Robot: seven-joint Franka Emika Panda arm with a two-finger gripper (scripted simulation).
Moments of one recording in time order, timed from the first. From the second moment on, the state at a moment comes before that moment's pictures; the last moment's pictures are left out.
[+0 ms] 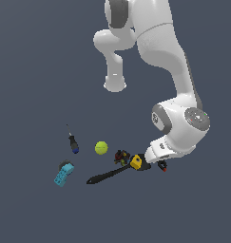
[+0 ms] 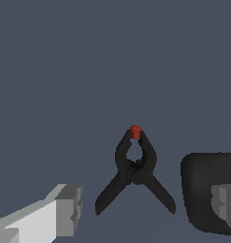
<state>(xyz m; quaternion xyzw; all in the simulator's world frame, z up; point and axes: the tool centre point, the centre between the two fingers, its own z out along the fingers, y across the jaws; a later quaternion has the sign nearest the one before) 0.085 0.224 0.064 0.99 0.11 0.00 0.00</state>
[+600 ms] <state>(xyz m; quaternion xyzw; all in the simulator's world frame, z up) 0.084 0.224 0.021 0.99 0.11 0.00 0.00</state>
